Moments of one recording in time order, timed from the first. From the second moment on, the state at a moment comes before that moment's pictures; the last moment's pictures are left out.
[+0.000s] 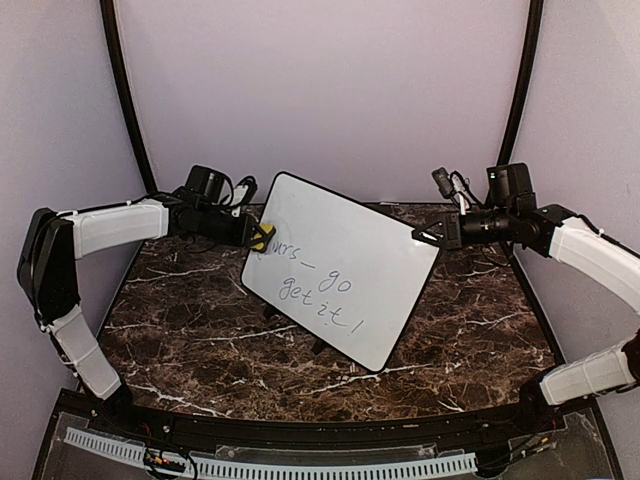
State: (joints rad) left arm -0.43 1.70 1.28 -0.32 0.30 -0.18; right arm 0.38 1.23 1.03 -0.39 -0.70 0.15
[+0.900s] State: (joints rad) left arm -0.37 1.73 1.20 -0.26 0.45 -0.27; right arm 0.38 1.23 1.03 -0.38 -0.70 0.16
